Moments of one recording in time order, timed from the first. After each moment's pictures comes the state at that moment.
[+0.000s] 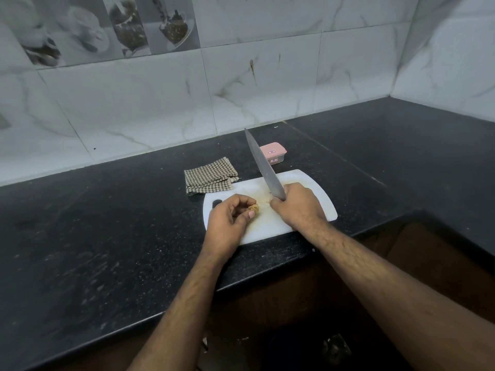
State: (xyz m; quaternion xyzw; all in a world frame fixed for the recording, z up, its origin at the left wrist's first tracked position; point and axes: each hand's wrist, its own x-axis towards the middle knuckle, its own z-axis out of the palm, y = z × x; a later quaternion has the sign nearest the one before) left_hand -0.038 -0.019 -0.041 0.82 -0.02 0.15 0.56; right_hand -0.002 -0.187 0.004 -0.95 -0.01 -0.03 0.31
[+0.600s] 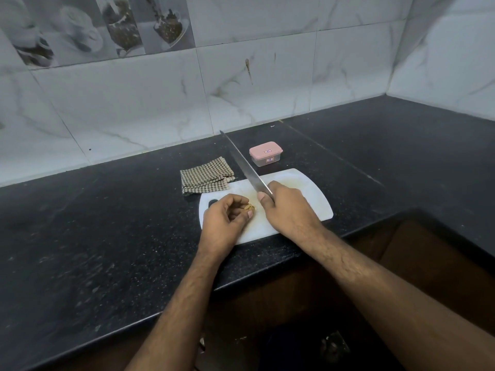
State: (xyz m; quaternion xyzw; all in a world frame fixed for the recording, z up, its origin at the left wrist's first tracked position) left_hand -0.036 -0.021 -0.043 0.81 0.01 0.16 0.56; right_hand -0.027 -0.183 0.015 -0.94 -0.12 -0.06 0.31
